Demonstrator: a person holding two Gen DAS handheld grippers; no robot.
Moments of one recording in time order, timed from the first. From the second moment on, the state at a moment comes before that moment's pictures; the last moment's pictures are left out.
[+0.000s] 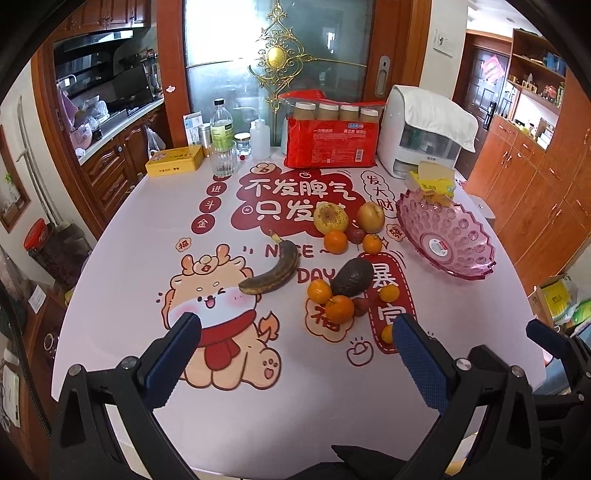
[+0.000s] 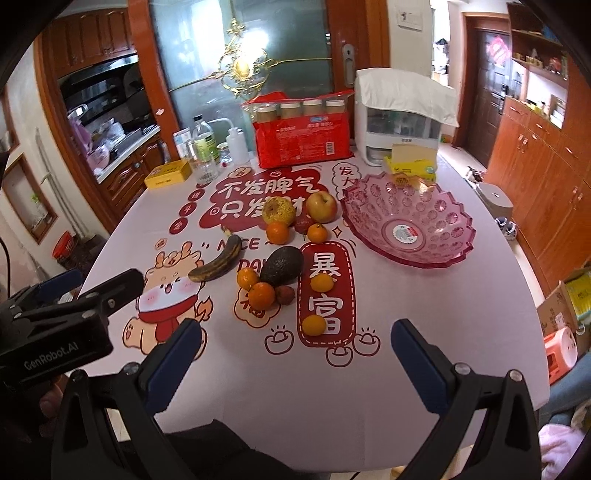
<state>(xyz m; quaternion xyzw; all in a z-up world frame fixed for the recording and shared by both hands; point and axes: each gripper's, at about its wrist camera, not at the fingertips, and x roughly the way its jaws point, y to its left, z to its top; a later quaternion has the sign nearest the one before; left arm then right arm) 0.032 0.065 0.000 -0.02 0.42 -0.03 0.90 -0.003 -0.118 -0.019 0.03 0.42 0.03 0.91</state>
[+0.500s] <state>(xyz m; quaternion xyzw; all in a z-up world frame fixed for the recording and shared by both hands) 0.053 0.106 -0.007 -0.01 0.44 -0.06 0.89 -0.007 -0.104 -0.023 0.06 0.41 -0.05 0.91</state>
